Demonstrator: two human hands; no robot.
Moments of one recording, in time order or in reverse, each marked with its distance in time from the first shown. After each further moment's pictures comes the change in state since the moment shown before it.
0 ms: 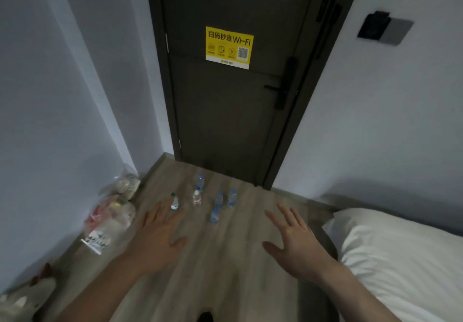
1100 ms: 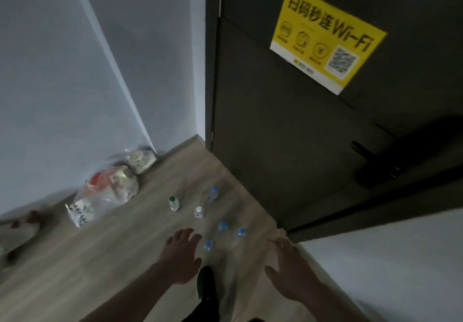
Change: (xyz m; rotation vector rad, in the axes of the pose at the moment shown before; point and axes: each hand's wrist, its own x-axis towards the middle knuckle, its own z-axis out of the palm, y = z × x) left_hand 0.462 0.025 0.087 -0.170 -0.342 -0.479; right_hand 0.560 0.142 -0.060 -0.219 -0.496 -0.158
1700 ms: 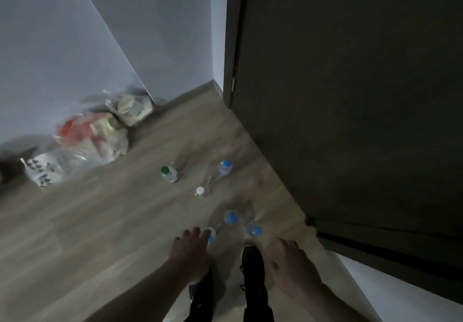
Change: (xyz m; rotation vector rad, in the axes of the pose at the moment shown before) left_hand 0.292 -0.025 0.144 -0.113 -0.190 -0.149; right_hand 0.339 0.067 0.113 -0.093 -0.241 0.067
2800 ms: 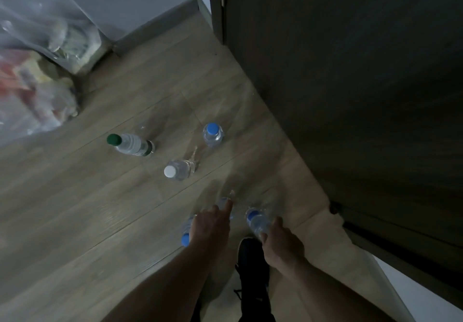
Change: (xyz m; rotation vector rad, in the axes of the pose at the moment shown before) left_hand 0.253 0.049 0.127 -0.005 0.165 -0.053; right_hand 0.260 0.045 0.110 0.041 -0.041 0.172
